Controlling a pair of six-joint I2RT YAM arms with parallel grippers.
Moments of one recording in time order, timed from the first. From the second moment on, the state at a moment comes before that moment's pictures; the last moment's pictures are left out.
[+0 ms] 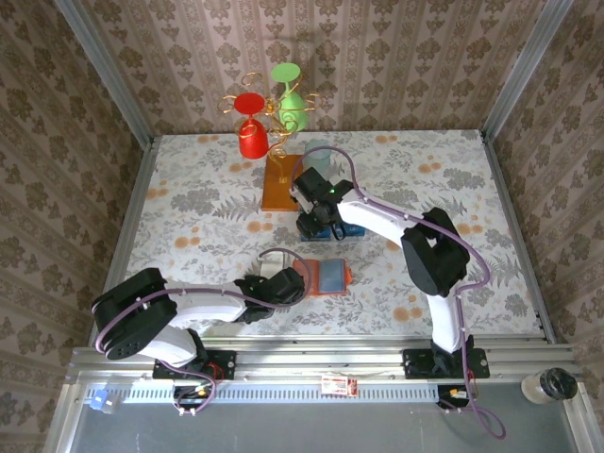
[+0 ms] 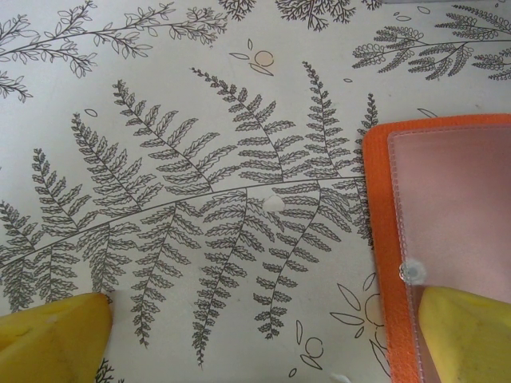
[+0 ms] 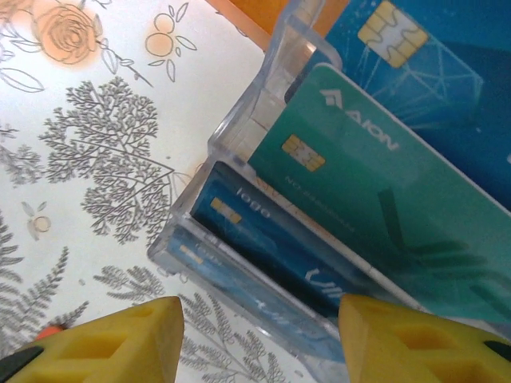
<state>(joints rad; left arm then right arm) -1.11 1.43 0.50 -0.12 -0.54 -0.86 0.67 2.03 1.59 -0.71 0.10 0.00</state>
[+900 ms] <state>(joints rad) -1.10 1.43 0.50 -0.12 -0.54 -0.86 0.68 2.05 1.59 -0.73 0.18 -0.08</state>
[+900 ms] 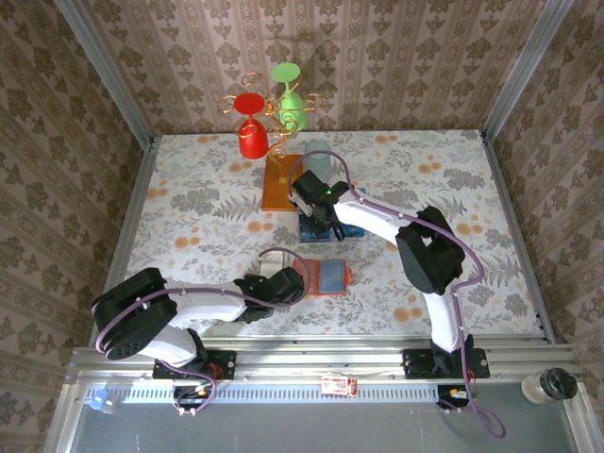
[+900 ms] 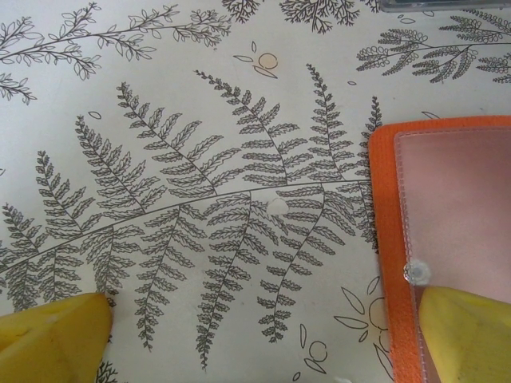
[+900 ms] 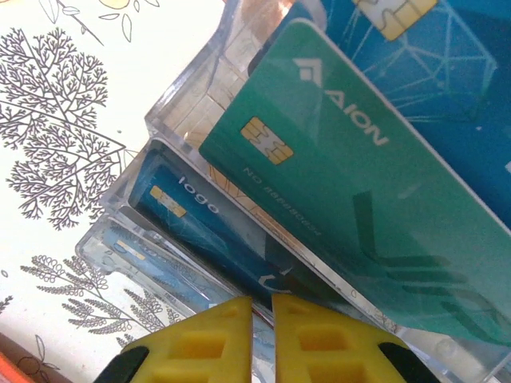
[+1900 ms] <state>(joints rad) -1.10 1.43 0.50 -0.11 -0.54 -0.86 0.55 1.93 1.43 -0.70 0.19 -0.02</state>
